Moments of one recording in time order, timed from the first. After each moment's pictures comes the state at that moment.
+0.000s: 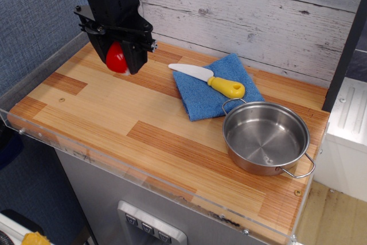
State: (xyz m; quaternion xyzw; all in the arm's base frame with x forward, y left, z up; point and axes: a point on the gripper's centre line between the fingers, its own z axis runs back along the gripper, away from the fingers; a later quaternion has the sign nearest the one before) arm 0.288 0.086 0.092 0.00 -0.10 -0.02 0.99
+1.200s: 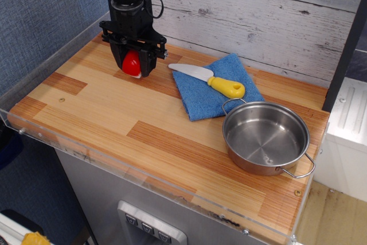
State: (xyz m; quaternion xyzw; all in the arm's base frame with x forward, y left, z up) arm 0.352 0.114 0.032 0.03 -0.06 0.02 1.00
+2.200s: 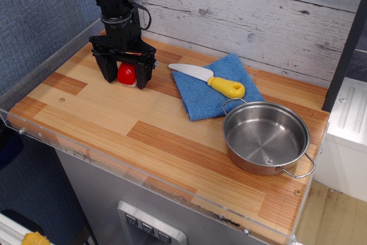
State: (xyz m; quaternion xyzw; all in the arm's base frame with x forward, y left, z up) arm 0.340 0.127 0.011 0.01 -0.04 0.06 1.00
